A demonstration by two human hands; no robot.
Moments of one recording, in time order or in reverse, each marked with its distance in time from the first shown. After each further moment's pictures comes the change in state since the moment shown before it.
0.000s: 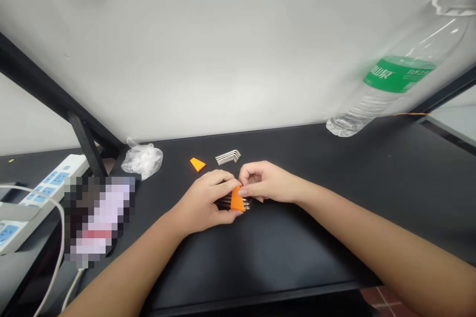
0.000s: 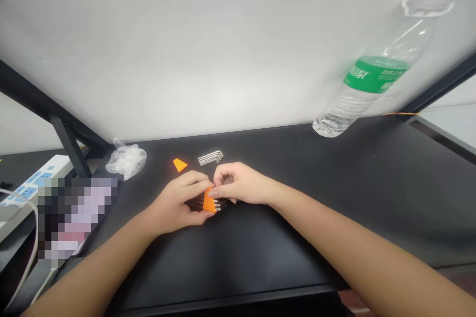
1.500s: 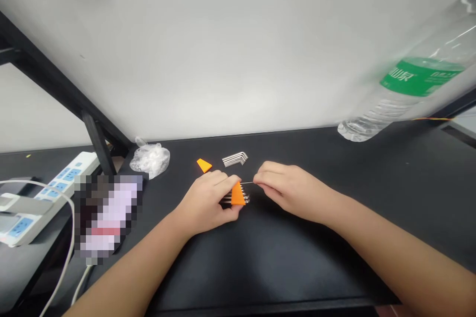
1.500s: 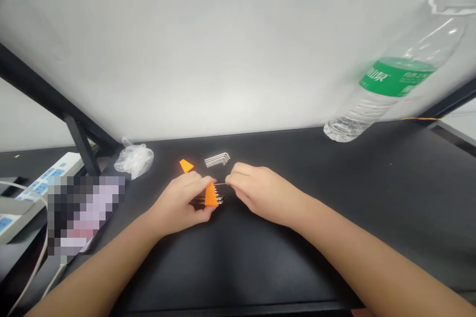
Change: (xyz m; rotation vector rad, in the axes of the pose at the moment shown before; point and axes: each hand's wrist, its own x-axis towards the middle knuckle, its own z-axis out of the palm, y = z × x) left_hand -0.006 -0.002 -0.001 0.315 0.035 -0.071; right_hand -0.028 -0.019 -0.002 -0.948 0.180 -0.356
